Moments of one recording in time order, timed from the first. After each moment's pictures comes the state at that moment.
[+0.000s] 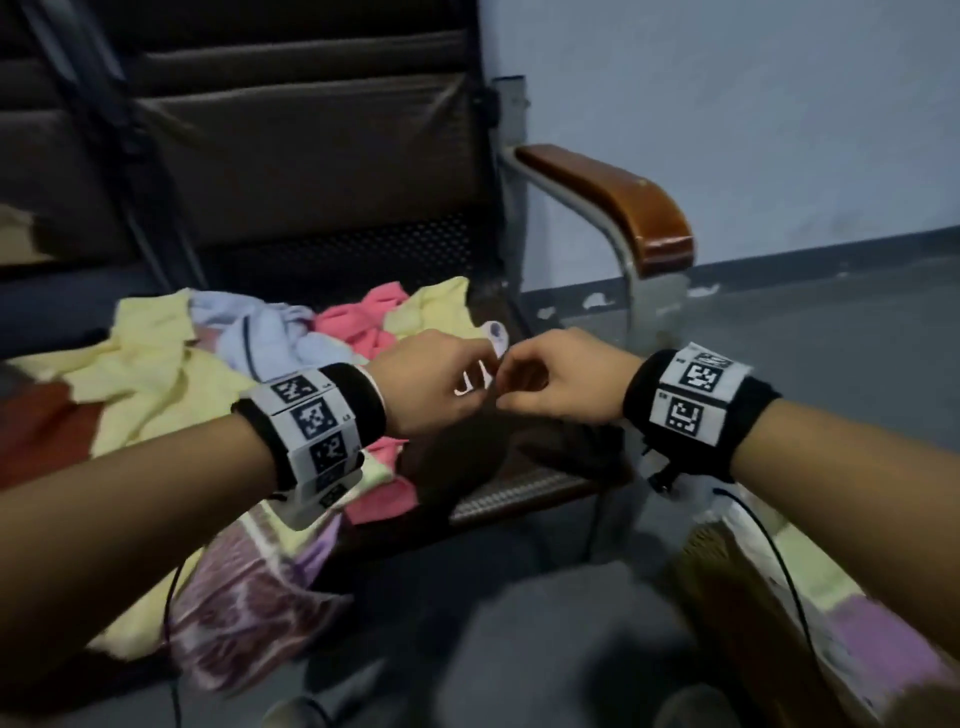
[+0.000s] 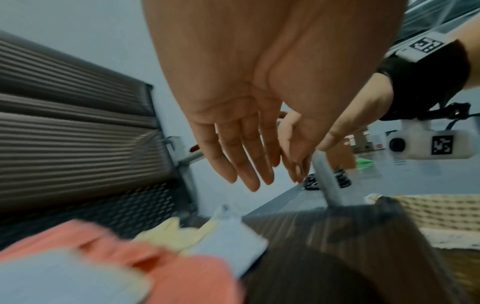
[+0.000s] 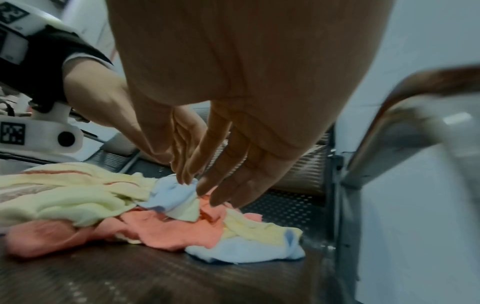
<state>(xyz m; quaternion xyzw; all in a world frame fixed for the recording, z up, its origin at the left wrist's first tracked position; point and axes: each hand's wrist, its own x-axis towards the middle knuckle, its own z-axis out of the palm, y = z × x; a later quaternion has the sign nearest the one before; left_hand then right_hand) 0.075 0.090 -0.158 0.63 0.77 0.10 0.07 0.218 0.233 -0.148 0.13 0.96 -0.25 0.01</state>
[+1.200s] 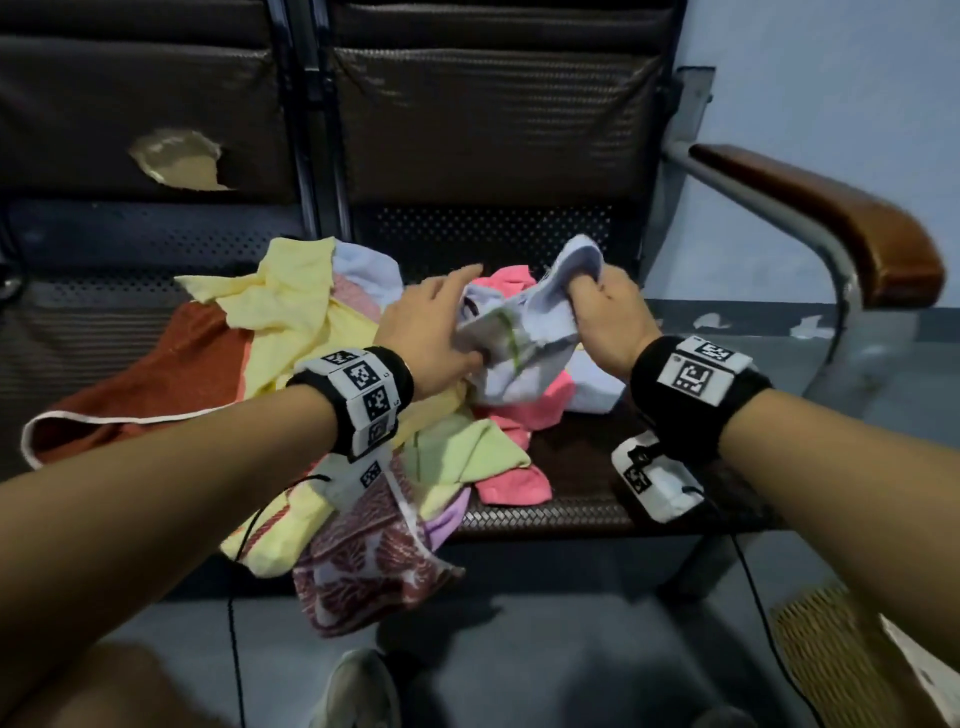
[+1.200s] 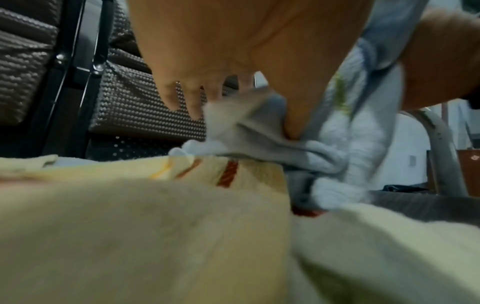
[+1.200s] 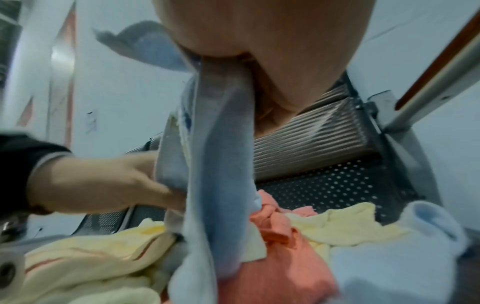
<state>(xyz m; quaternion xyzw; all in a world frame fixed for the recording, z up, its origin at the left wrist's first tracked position) -0.042 0.009 -0.205 0.42 0.88 0.21 -0.04 0.088 0.181 -0.167 0.17 0.87 -0.39 -0.25</state>
